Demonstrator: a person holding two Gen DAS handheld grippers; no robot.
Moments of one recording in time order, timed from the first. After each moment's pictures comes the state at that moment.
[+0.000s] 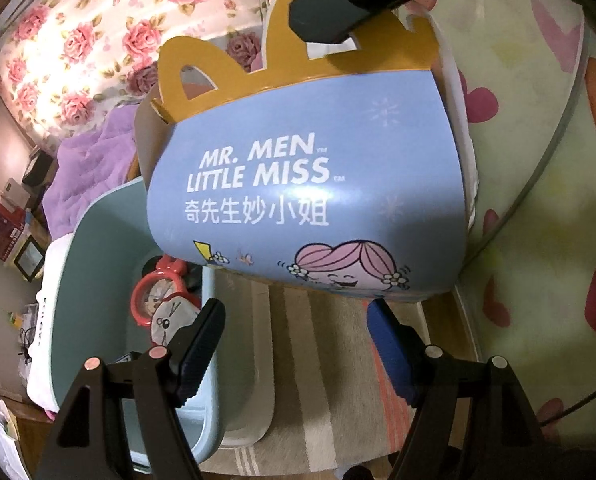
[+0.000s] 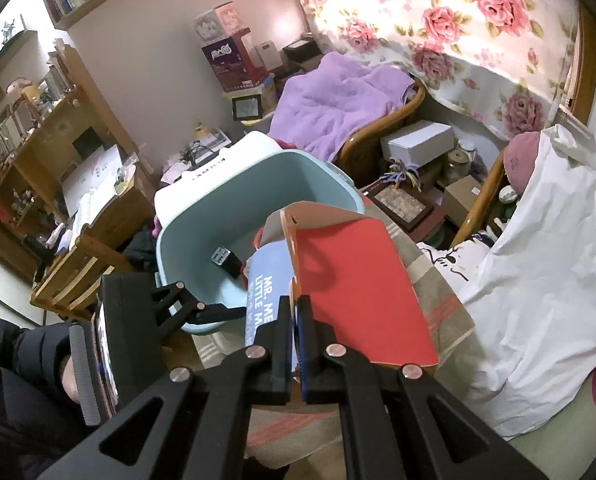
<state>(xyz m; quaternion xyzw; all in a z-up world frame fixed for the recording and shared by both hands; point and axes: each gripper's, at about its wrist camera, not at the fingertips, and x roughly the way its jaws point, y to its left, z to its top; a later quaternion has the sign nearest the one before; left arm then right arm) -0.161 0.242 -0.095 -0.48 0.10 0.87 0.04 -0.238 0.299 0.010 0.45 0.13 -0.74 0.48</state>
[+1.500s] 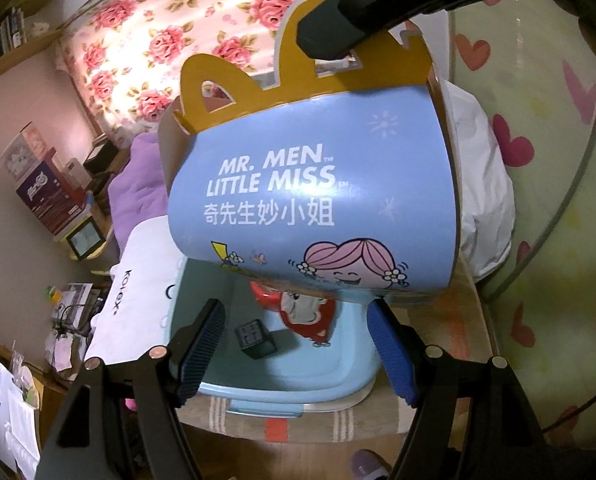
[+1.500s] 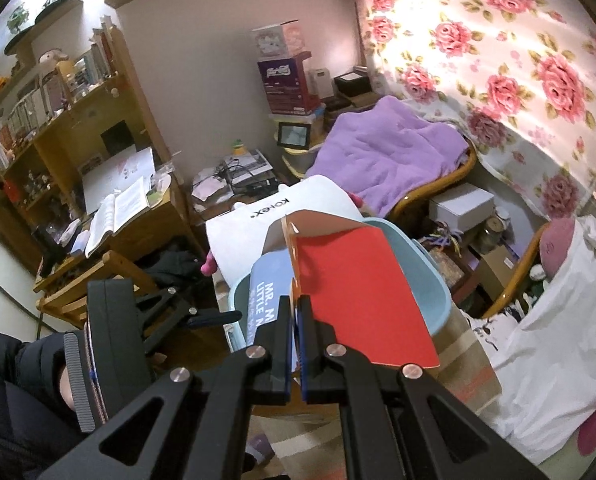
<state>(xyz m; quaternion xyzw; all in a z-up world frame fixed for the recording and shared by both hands) -0.078 0.117 -0.025 -0.42 0.08 0.90 -0.04 -0.144 0.152 0.088 0.39 0.17 -0.75 0.52</state>
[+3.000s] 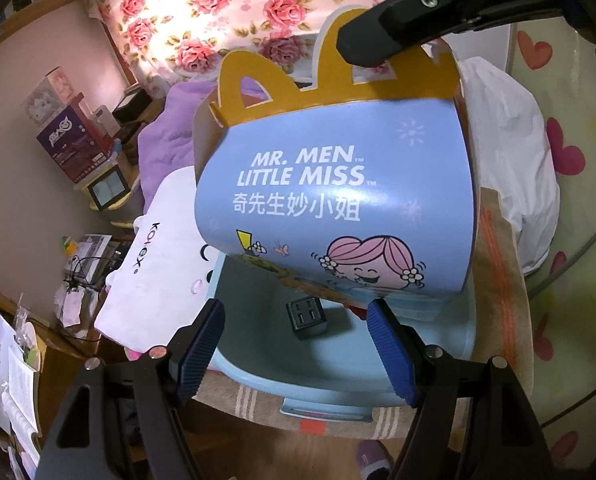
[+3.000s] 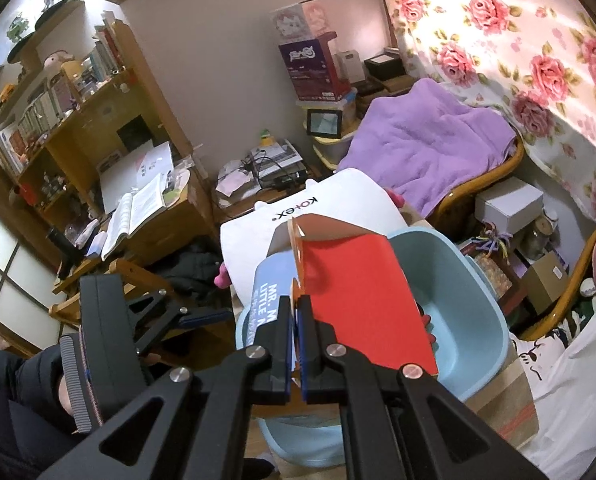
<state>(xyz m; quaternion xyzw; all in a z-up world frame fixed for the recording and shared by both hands) -0.104 0.049 -0.063 -0.47 0.04 0.87 -0.10 -0.198 0.075 0.030 0.42 0.15 -0.70 0.56</state>
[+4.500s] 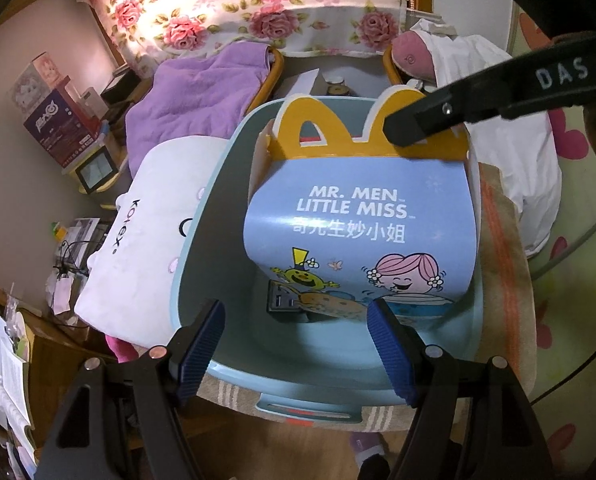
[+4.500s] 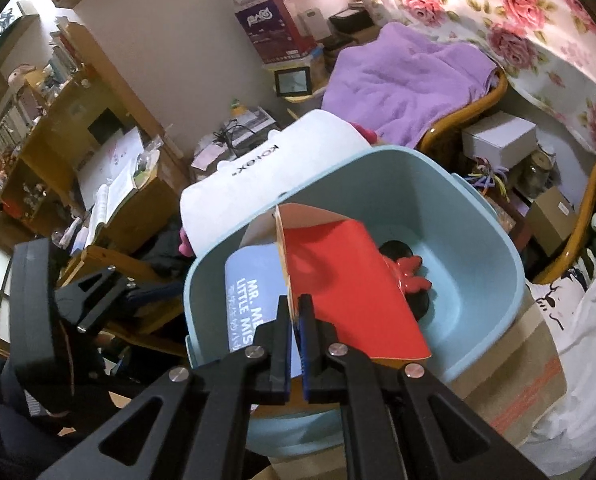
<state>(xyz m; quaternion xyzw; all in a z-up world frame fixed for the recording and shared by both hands) -0.112 0.051 -0.097 -0.51 0.04 0.86 -0.09 -0.234 0.095 -0.064 0.49 0.13 -0.68 0.52</state>
